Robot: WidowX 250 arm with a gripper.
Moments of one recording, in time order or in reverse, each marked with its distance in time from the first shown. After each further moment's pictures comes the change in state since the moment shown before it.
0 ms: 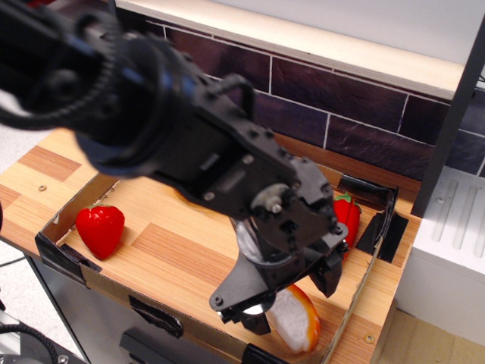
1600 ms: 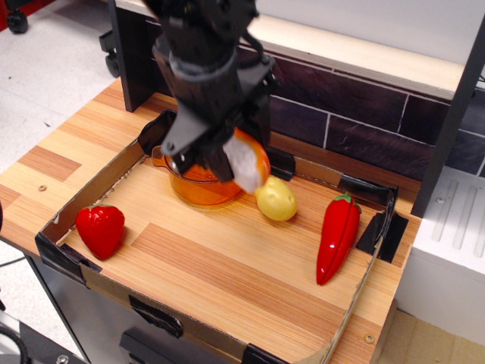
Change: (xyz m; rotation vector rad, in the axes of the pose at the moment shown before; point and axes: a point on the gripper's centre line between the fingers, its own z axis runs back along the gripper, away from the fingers) arm 0.110 -0.024 0.056 -0.014 -0.055 0.297
